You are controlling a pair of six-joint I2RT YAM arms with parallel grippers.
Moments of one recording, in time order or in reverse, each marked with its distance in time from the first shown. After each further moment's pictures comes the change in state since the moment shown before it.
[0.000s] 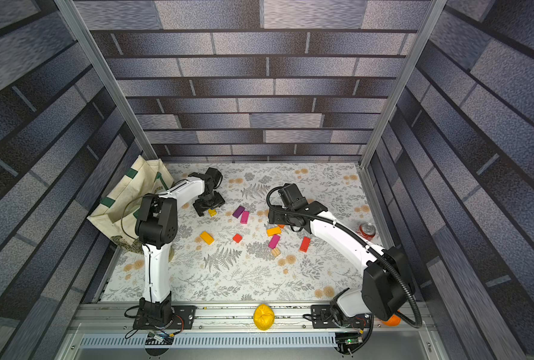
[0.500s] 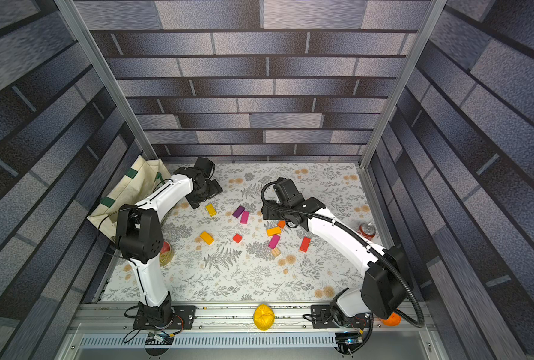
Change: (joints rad) left arm 0.013 -0.265 -0.044 0.036 0.025 0.022; right arm 0.049 0.020 0.110 -0.014 -0.001 -0.025
